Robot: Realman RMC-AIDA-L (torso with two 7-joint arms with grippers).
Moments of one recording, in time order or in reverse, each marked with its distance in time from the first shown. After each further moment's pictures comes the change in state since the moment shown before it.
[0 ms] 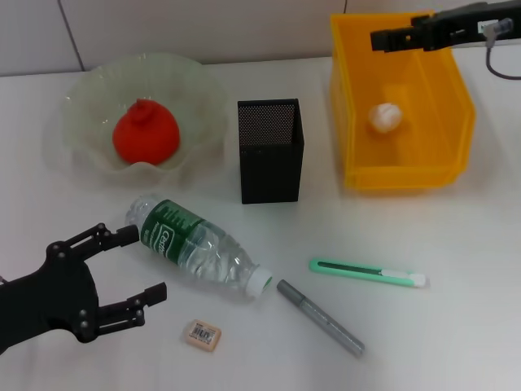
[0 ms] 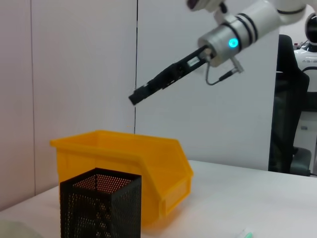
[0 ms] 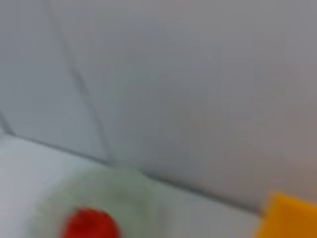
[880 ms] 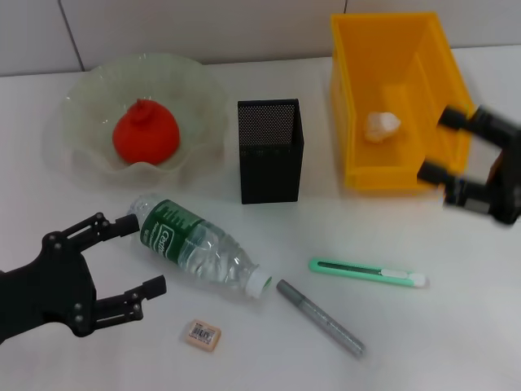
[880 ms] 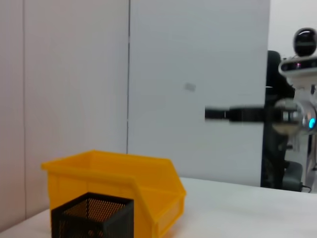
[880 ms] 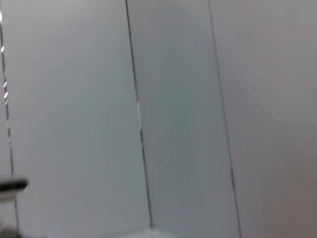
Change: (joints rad) left arm -0.012 -0.004 -0.034 0.024 0.005 0.061 -0.007; right arm -0.316 0.006 0.182 0.623 0.669 -0.452 -1.200
